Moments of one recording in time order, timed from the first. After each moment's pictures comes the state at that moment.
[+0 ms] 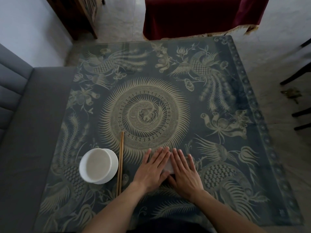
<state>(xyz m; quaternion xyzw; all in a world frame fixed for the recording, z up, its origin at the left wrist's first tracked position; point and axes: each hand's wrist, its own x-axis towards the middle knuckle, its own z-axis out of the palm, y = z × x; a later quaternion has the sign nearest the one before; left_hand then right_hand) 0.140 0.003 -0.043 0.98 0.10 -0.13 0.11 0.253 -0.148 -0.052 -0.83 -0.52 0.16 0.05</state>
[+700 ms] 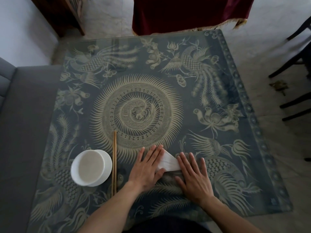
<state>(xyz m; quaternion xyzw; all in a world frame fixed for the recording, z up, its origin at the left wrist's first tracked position) 0.138 0.004 -0.055 0.98 0.12 -0.13 0.11 0.261 -0.201 -0.053 -0.87 -0.48 0.14 0.03</state>
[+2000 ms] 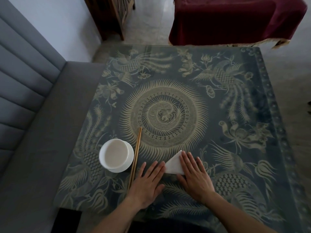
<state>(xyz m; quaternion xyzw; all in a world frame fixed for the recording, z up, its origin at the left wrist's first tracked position) 0.052 -0.012 -0.043 0.97 0.20 -0.14 0.09 0.262 -0.146 -0.056 -0.79 -0.59 0.16 0.03</state>
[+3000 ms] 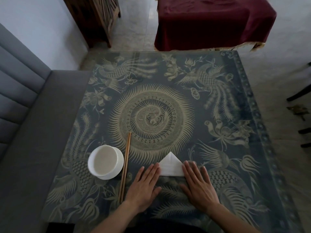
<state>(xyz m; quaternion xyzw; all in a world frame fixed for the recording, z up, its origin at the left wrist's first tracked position) 0.071 -0.022 -0.042 0.97 0.18 -0.12 0.09 0.270 -0.199 -0.039 -0.82 -0.55 0.16 0.00</state>
